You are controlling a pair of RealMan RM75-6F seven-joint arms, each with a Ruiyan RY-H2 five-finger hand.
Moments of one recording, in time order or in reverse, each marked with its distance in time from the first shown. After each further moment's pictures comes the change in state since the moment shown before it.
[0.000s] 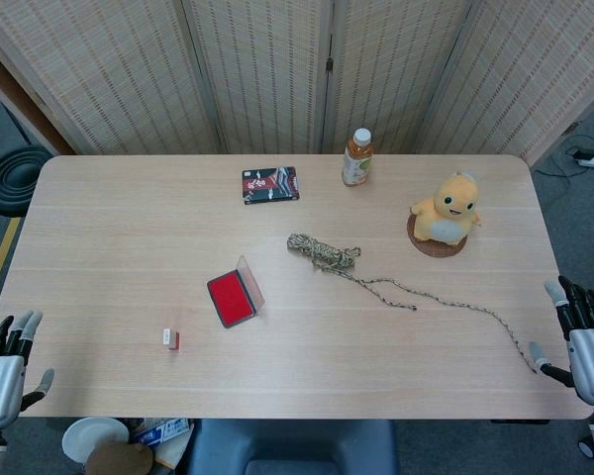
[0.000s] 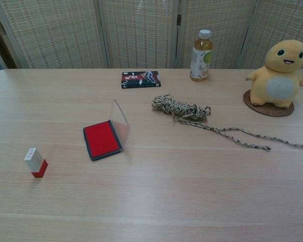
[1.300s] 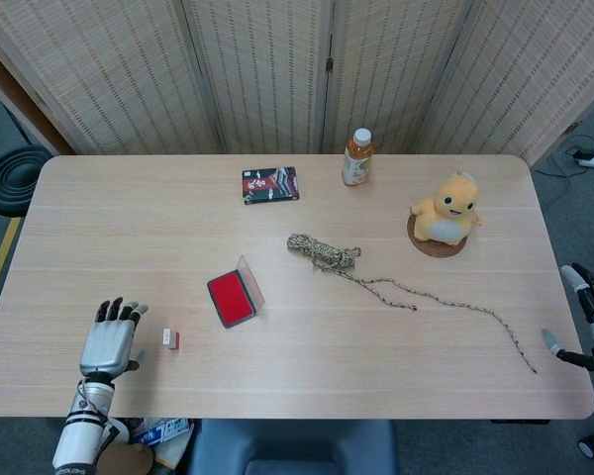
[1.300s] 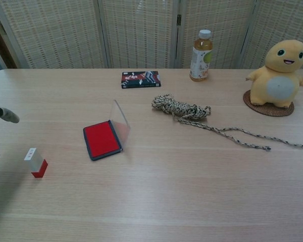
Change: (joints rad) left arm -0.356 -0.249 -0.124 -0.247 -0.594 -0.201 0.607; right arm 0.053 0.098 0.018 0.110 0.011 -0.134 0.449
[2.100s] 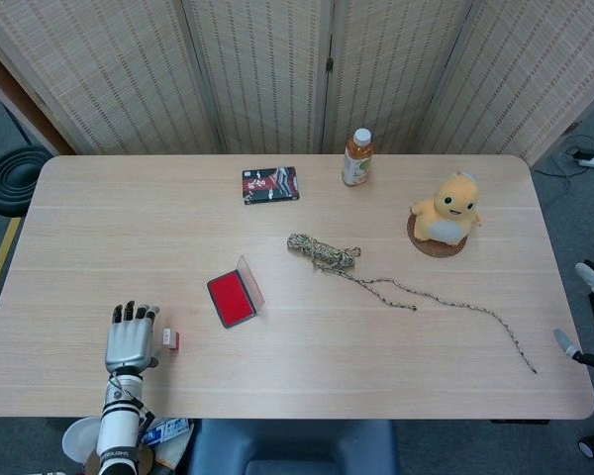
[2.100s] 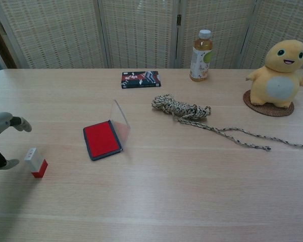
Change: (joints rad) left arm -0.120 -0.198 -0.039 0.045 -0.237 0.180 0.130; right arm -0.001 0.027 -0.023 0.099 -0.079 0.056 0.236
